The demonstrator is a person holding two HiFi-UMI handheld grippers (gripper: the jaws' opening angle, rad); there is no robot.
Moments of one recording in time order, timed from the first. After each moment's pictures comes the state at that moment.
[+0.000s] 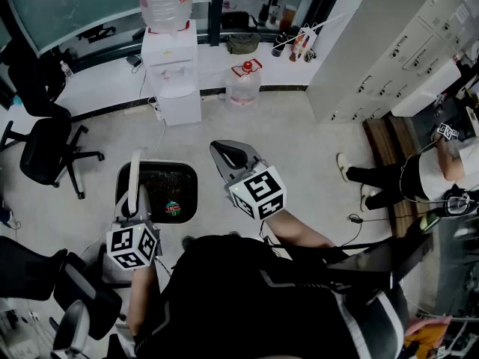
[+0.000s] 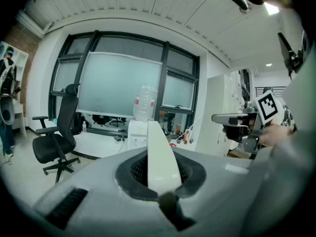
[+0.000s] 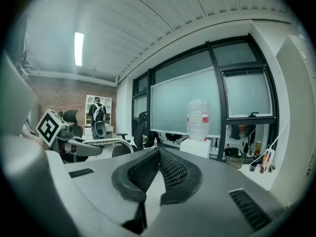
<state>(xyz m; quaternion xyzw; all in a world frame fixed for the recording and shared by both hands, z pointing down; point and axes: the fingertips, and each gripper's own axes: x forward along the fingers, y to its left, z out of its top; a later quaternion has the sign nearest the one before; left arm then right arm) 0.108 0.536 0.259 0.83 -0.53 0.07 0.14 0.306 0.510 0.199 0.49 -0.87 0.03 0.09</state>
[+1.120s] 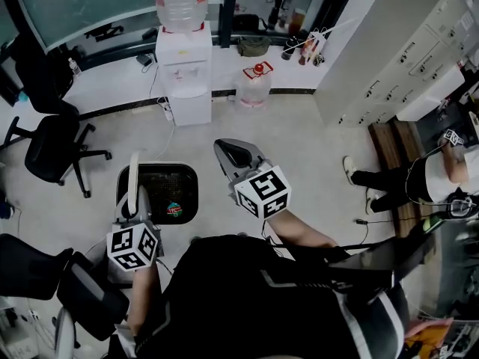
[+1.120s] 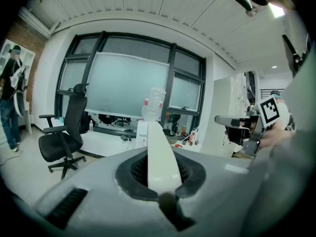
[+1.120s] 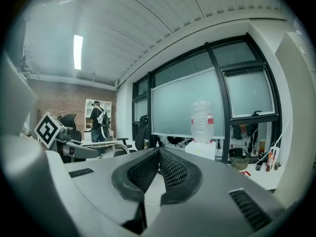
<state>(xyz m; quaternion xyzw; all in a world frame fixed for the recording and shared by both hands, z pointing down) 0.047 0.526 0.256 0.82 -0.55 0.06 0.15 0.257 0.495 0.195 0.49 -0.87 0.03 0.06</state>
